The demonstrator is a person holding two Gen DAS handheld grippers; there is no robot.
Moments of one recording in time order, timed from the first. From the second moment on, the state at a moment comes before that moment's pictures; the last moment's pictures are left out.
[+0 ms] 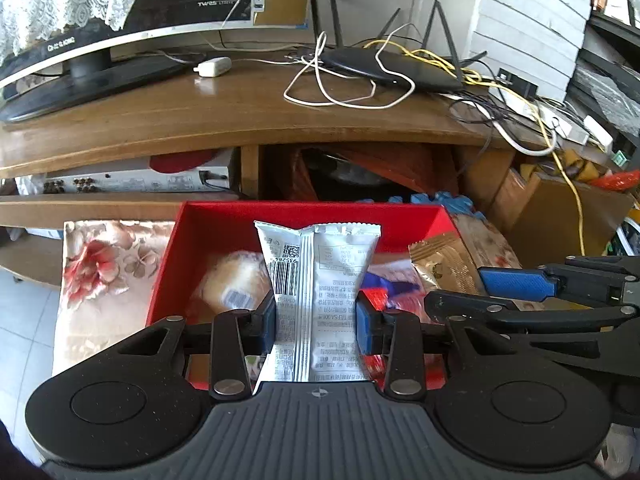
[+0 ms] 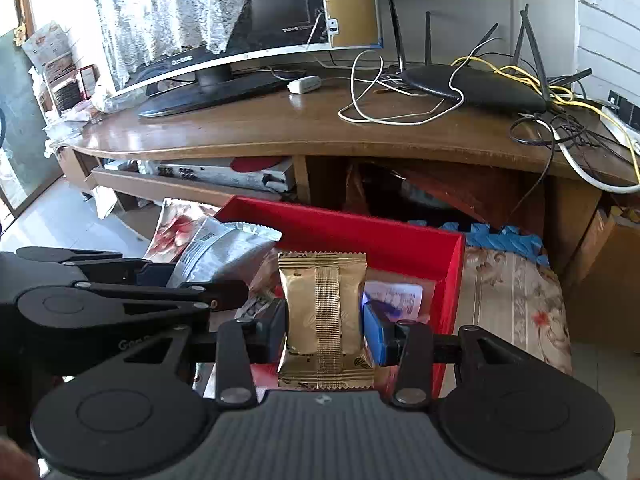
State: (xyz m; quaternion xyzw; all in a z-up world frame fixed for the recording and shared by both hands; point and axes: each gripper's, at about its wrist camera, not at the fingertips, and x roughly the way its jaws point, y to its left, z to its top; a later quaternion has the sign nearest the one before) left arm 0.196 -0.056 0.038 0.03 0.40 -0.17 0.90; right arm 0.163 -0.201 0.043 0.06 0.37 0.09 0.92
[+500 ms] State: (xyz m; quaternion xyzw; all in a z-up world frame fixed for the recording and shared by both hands) left arm 0.240 -0.066 0.014 0.04 0.41 -0.15 0.90; right arm 0.218 -0.213 0.016 0.08 0.39 0.08 0.91
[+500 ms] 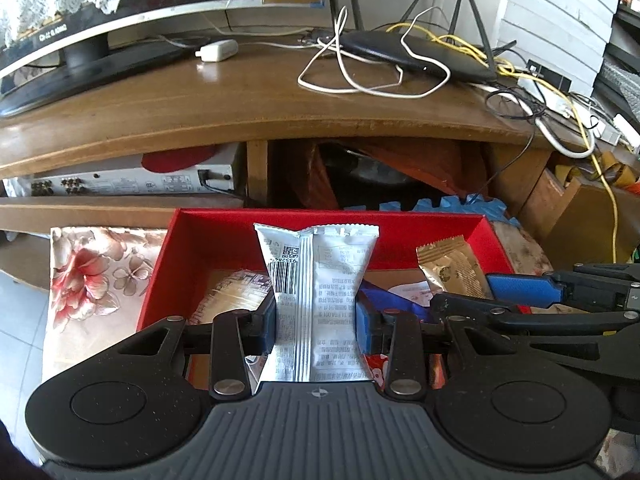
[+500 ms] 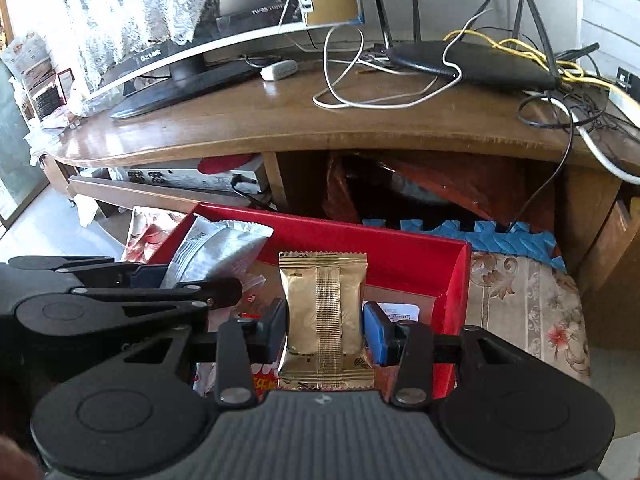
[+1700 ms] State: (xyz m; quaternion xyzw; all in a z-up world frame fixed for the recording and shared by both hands) left arm 0.237 -0.059 0.009 0.05 0.41 -0.12 0.90; right arm 0.222 -0.213 0.001 0.06 0.40 0.05 0.91
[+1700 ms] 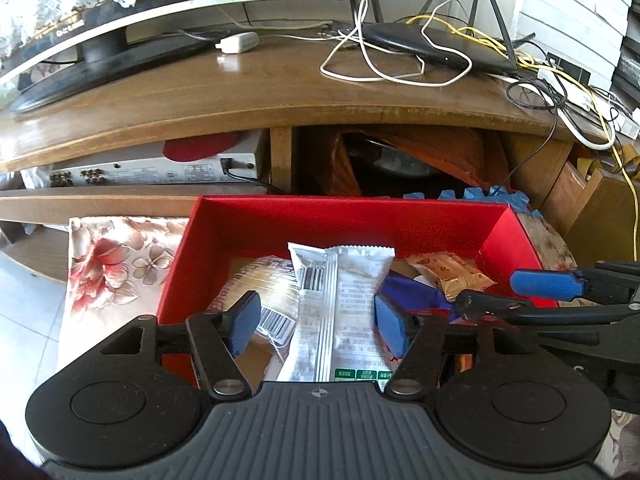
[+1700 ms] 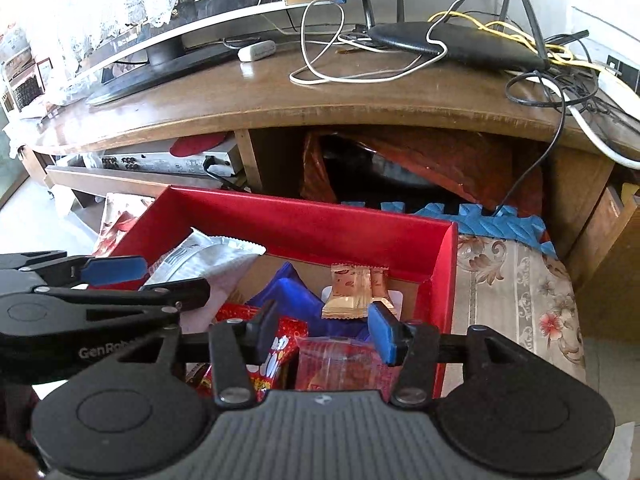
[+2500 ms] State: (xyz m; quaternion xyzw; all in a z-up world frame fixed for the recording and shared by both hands) left arm 0.190 -0.009 0.028 0.05 0.41 -0.12 0.90; right arm 0.176 -0.174 0.026 0.03 0.37 0.09 0.92
